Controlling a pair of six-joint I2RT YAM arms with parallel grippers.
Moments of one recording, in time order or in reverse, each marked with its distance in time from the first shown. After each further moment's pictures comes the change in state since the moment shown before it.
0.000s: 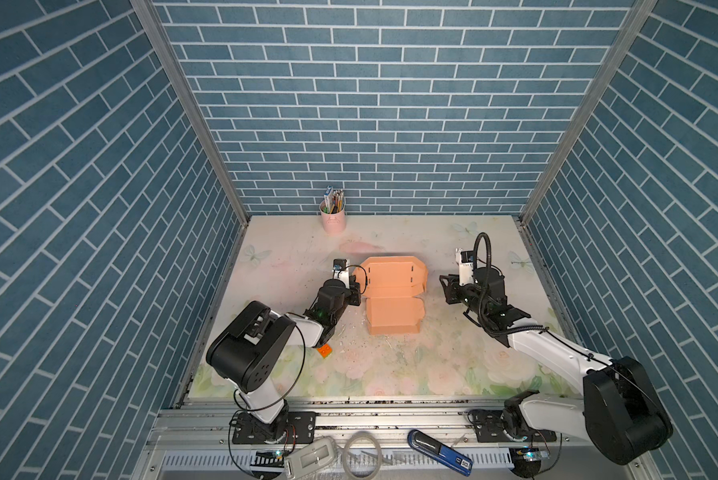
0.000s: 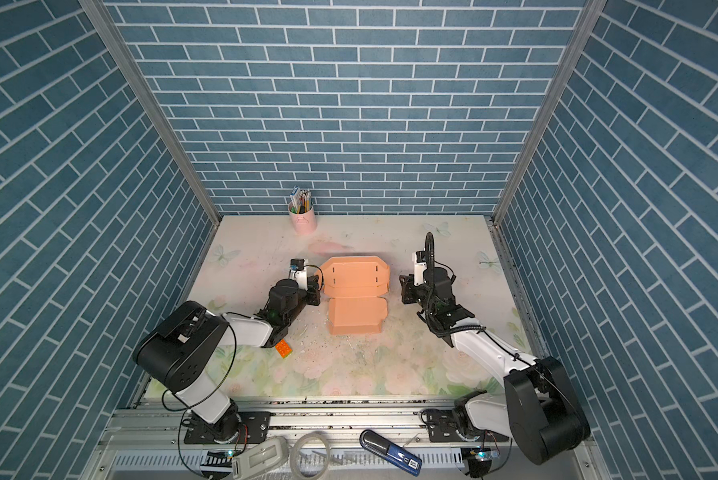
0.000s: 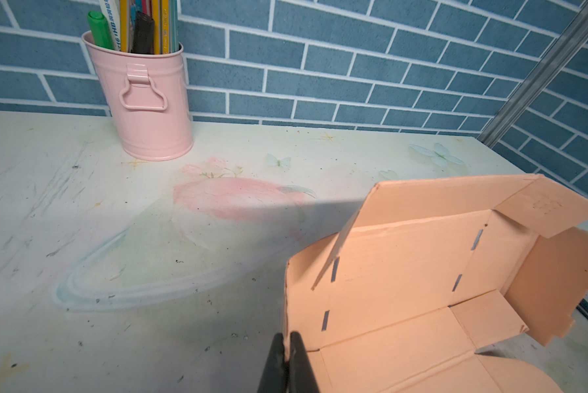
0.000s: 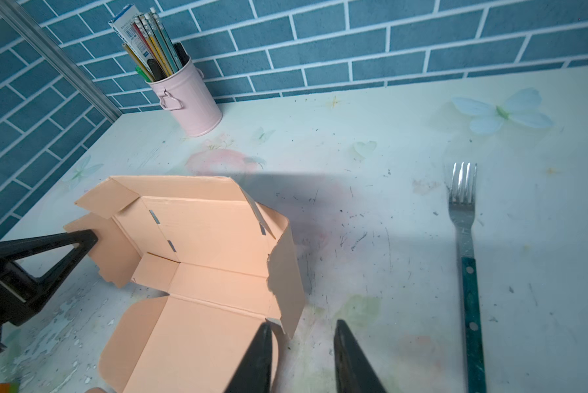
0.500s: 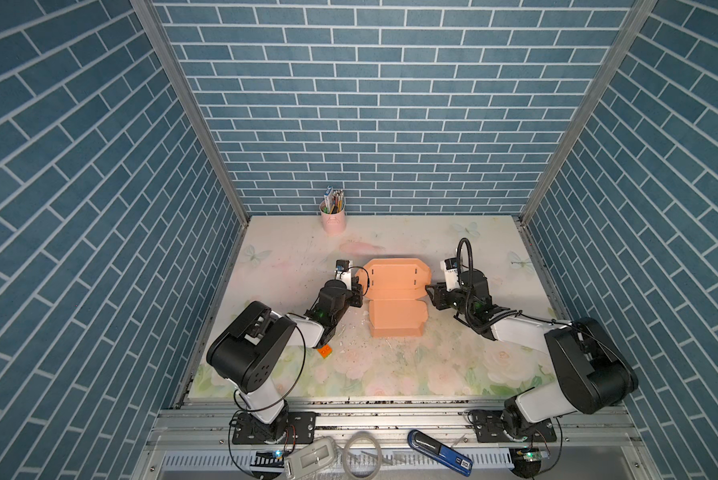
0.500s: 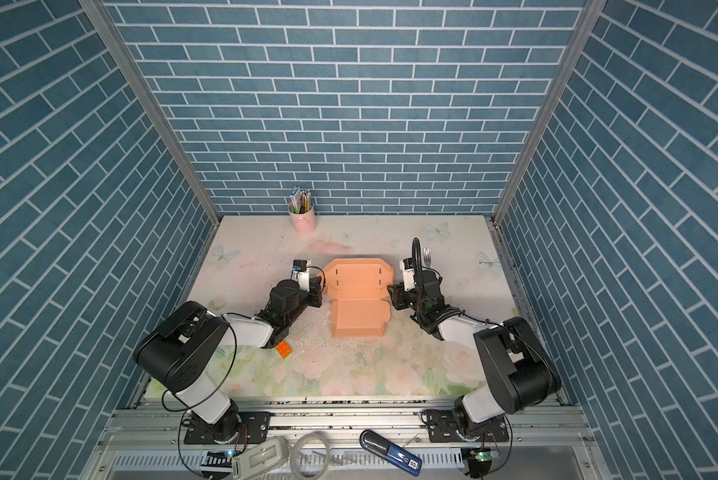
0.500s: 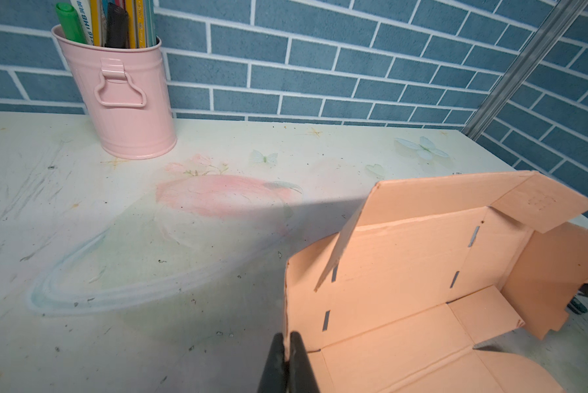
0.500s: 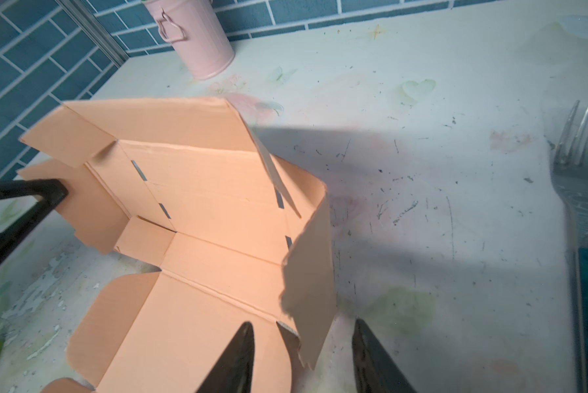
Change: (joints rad) left arm -0.013 0.000 0.000 -0.001 0.028 0.005; right arm 0.000 0.260 -0.015 0.199 -0.094 -0.024
